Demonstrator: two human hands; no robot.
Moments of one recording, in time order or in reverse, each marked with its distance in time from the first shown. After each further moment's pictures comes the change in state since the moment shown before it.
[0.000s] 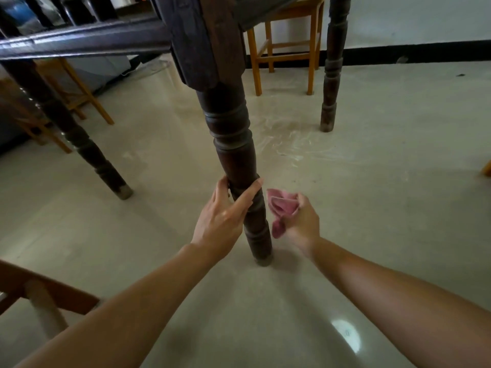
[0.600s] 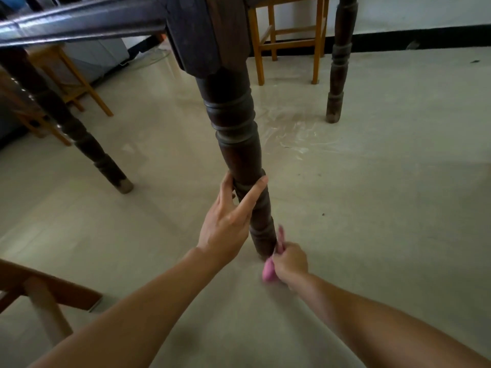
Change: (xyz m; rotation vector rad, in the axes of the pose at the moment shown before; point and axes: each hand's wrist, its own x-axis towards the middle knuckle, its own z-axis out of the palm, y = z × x) left_hand -0.005 -0.005 0.015 -0.069 0.013 0.011; right_hand -0.022 0.062 0.048 -0.197 -0.203 0.367
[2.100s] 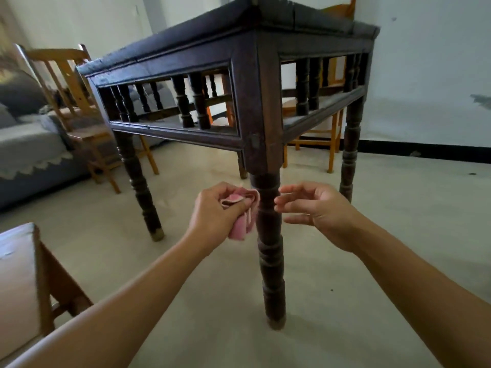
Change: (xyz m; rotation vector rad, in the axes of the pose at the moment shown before) left_hand 0.051 0.050 -0.169 -0.614 0.300 -0.513; right_hand -0.173 -0.178 -0.177 0.295 -0.313 -0.807
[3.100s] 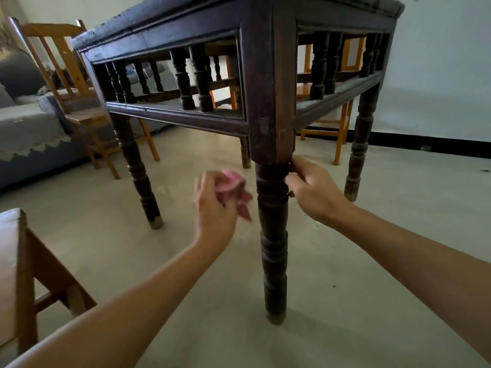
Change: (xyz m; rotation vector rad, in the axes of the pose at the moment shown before) left_hand 0.009 -0.043 0.025 0.092 0.278 0.380; right_hand 0.053 0.008 0.016 -0.476 0.112 -0.296
